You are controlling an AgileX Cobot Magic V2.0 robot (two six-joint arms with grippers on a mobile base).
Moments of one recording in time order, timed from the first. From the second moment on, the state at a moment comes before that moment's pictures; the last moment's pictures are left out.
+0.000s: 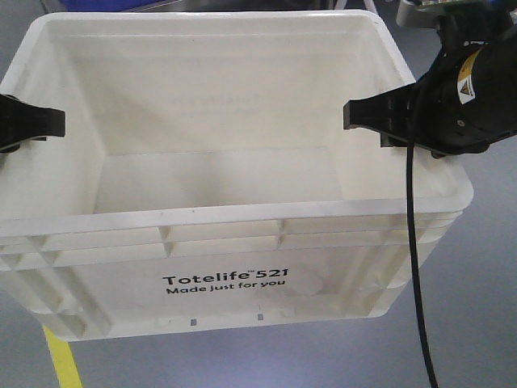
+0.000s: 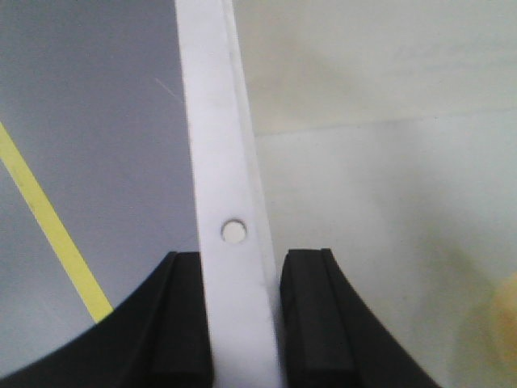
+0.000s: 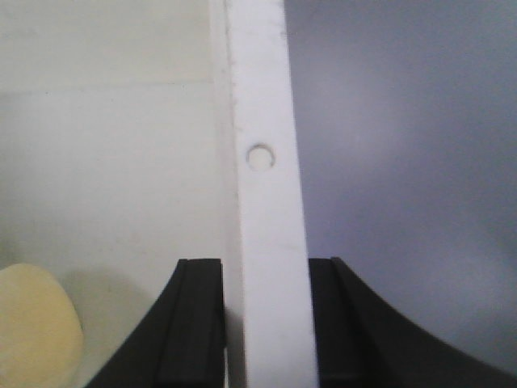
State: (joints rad) left arm -0.43 1.08 -1.13 0.31 0.99 -0.47; right arm 0.62 1.31 -1.29 -0.39 1.13 0.63
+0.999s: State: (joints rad) left arm -0.43 1.07 -1.13 0.31 1.00 -0.47; right arm 0.62 1.31 -1.29 -0.39 1.13 0.63
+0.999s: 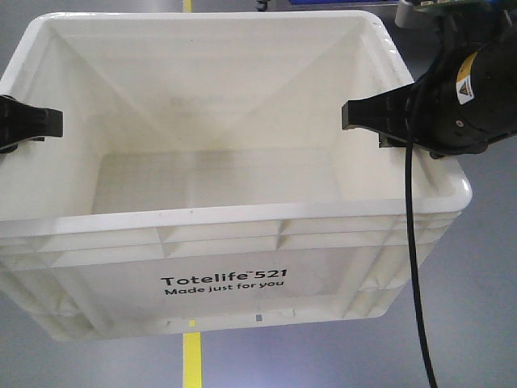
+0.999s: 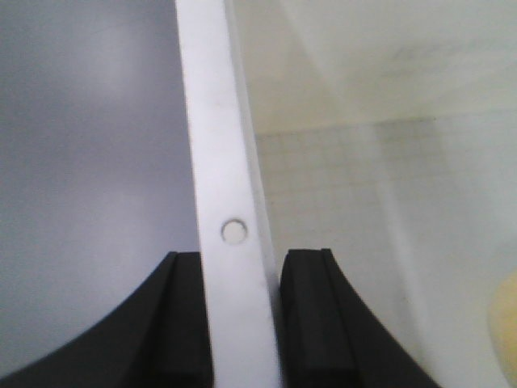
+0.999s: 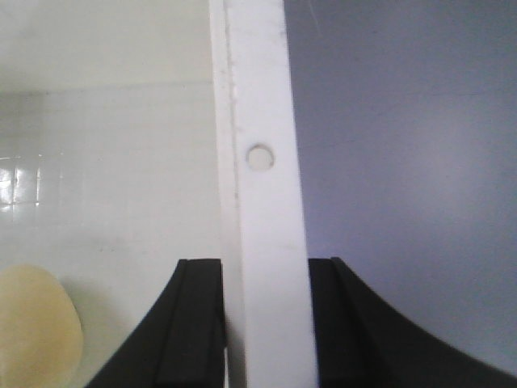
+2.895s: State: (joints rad) left arm -0.43 1.07 -1.13 0.30 1.00 -0.47; right arm 0.62 1.31 -1.29 -0.39 1.13 0.63
